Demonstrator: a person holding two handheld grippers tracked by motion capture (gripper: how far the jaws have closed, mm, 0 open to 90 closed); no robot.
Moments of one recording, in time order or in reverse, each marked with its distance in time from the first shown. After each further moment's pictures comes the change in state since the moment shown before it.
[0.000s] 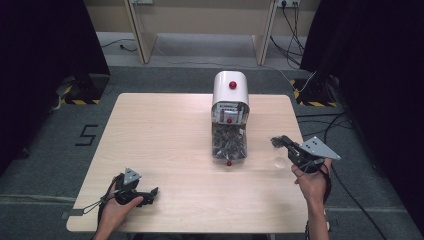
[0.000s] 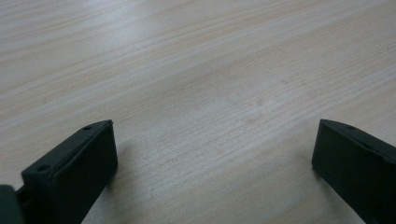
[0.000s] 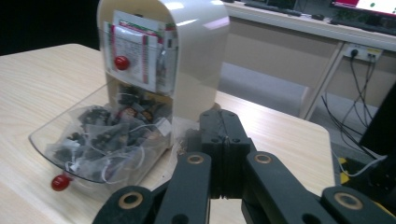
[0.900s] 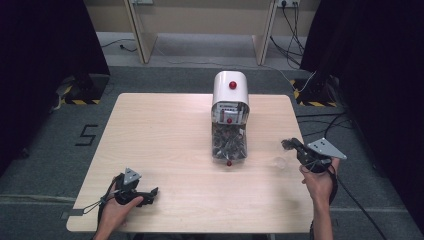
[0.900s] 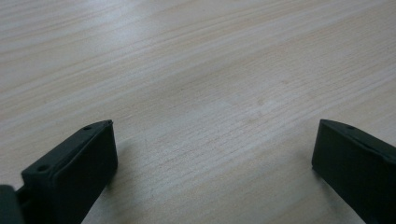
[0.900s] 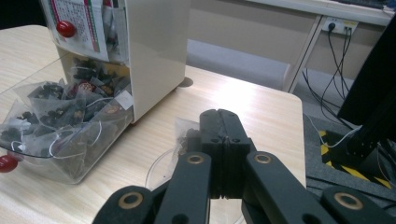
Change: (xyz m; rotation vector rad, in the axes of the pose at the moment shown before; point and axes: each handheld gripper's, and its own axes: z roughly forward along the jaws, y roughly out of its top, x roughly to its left) left arm 0.000 0.000 0.000 0.000 0.000 0.000; right arm -0.027 -0.022 0.002 0.069 -0.070 0.045
